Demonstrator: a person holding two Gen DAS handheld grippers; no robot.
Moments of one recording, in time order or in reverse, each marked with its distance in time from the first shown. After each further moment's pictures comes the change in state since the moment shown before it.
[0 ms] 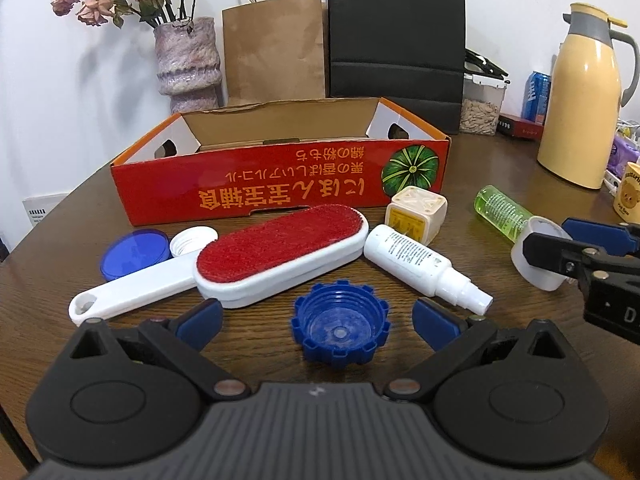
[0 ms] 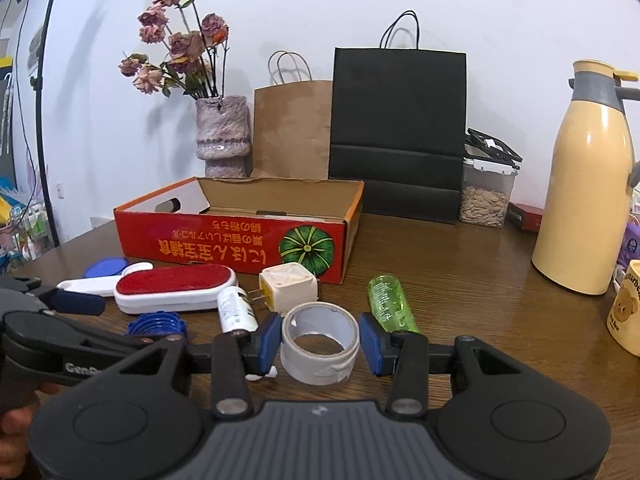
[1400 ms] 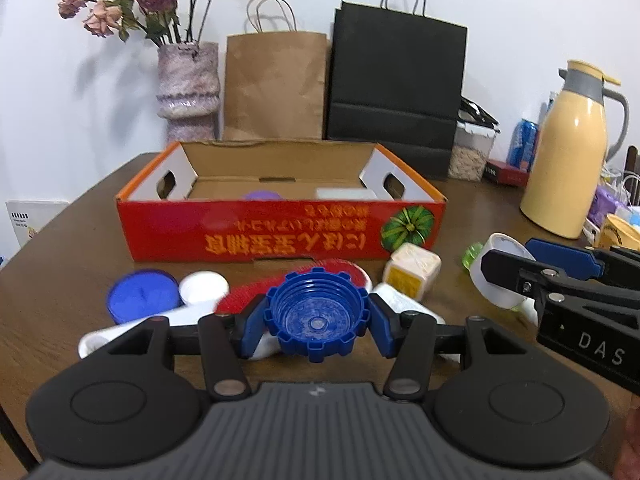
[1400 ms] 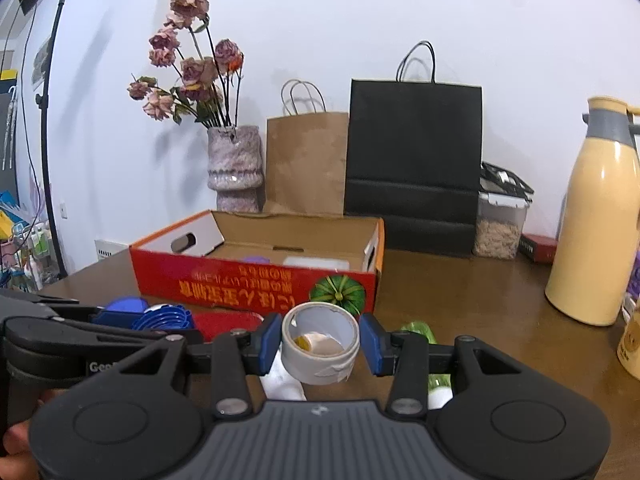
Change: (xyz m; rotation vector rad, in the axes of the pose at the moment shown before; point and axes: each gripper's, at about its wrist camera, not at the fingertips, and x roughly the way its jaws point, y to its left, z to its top) left arm -0.015 0.031 0.028 -0.065 -0.086 -0.085; right arm 0.000 0.035 0.030 -0.004 -0.081 -0.003
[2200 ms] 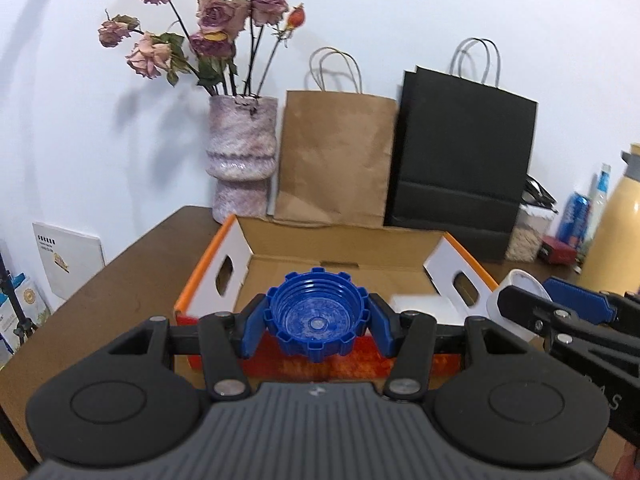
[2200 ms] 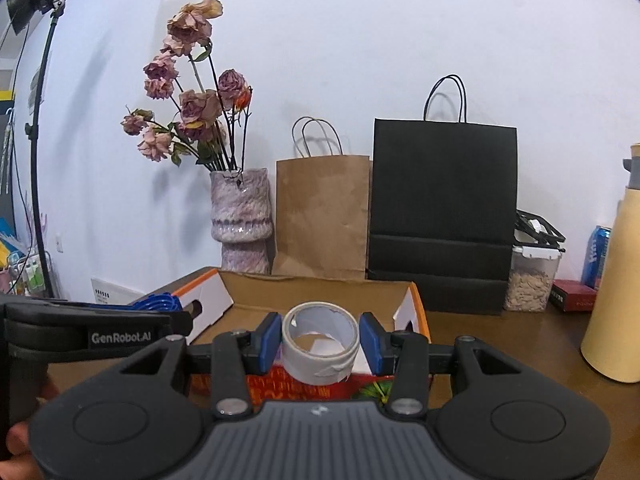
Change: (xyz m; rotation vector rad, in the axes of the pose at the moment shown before) left arm 0.027 0.059 0.077 -0.083 -0.123 0.088; right arm 0.063 0.038 0.064 0.015 -0.093 -0.002
